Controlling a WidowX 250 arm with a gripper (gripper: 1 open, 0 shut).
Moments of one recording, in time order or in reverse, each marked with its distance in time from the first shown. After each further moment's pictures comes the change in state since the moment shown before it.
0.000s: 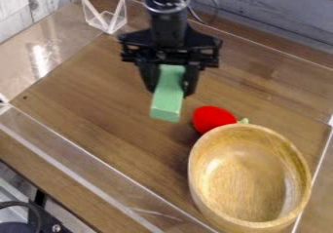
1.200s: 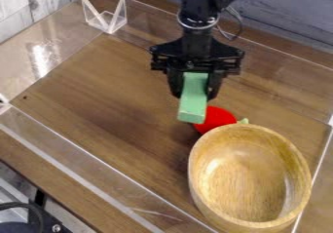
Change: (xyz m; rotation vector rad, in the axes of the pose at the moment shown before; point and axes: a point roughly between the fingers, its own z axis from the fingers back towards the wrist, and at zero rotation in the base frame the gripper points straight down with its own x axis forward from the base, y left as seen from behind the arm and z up) arm 0.019 -0.014 -0.026 0.016 -0.006 0.036
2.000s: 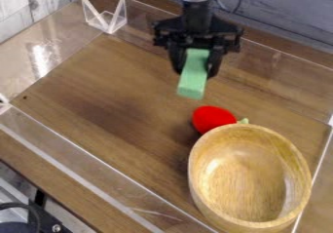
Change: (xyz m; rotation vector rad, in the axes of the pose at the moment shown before) arm 0.024 -0.017 0.010 -0.025 0.002 -0.073
